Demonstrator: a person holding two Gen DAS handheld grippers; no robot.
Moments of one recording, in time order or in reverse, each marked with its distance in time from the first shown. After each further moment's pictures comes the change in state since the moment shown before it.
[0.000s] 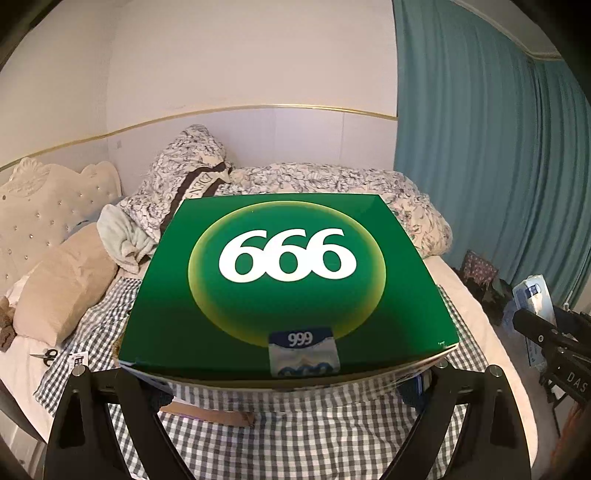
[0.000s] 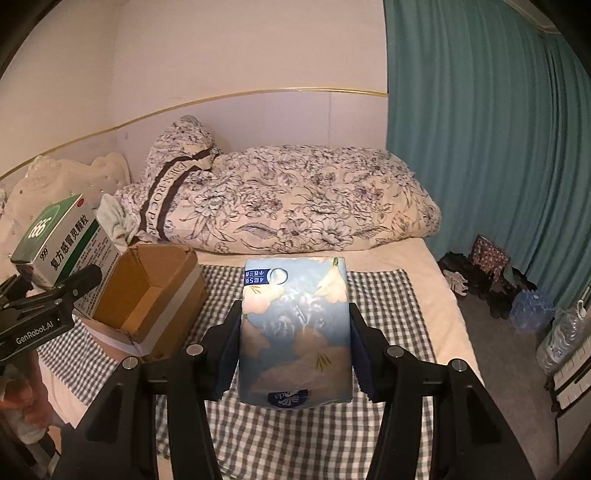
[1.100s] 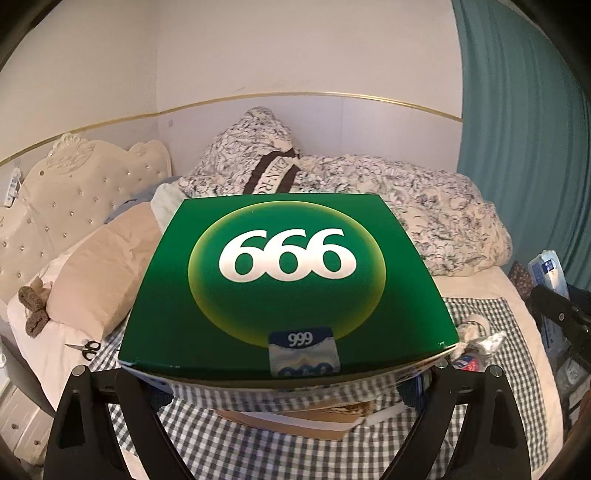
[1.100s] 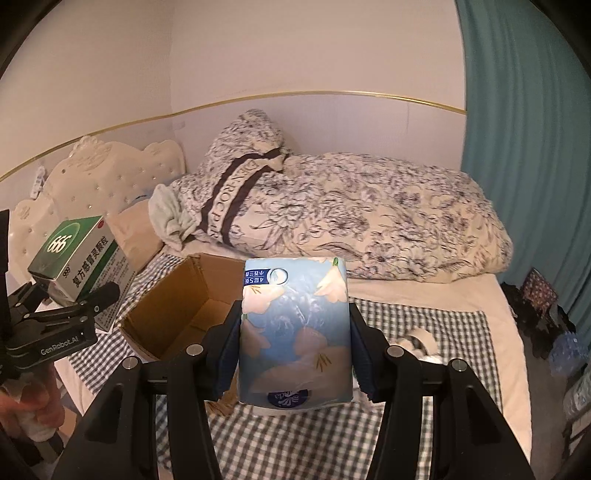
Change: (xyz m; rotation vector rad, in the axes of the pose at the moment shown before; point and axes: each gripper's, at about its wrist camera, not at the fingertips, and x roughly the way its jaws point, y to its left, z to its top) left arm 0.034 0.116 0.012 -0.084 0.050 0.172; right arm 0.071 0.124 0.049 -0.132 0.007 0.192
